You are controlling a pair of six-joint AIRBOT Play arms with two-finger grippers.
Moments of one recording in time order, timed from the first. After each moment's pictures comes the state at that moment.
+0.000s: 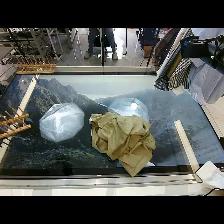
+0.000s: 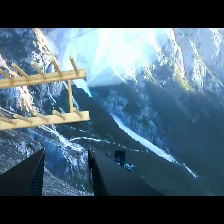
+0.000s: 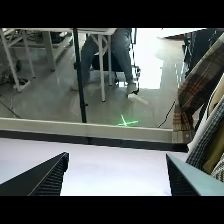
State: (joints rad) left arm 0.11 -1.23 1.80 1.88 -1.45 -1.65; right arm -0.01 -1.19 1.76 -1.38 0.72 1.43
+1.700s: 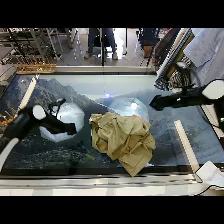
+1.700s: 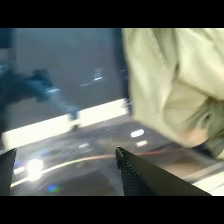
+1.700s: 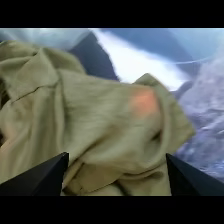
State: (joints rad) left arm -0.17 -1.33 1.11 1.22 -1.13 -1.44; right arm 0.04 -1.21 1.49 -1.19 1.32 1.34
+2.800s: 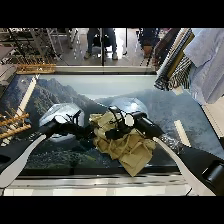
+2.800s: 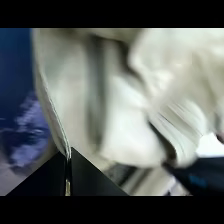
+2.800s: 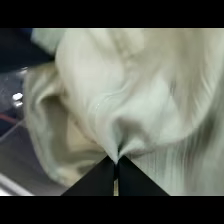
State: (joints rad) left arm -0.23 -1.66 1.12 0.61 -1.00 -1.34; right arm 0.54 -1.56 1.33 -1.25 1.08 1.60
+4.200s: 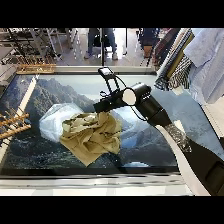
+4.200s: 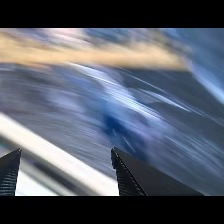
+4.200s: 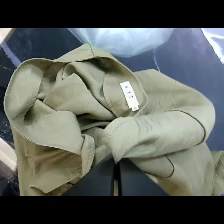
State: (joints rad) left arm 0.63 -1.21 1.40 1.85 -1.19 -1.49; right arm 0.59 -1.61 1.83 -1.37 1.11 1.58
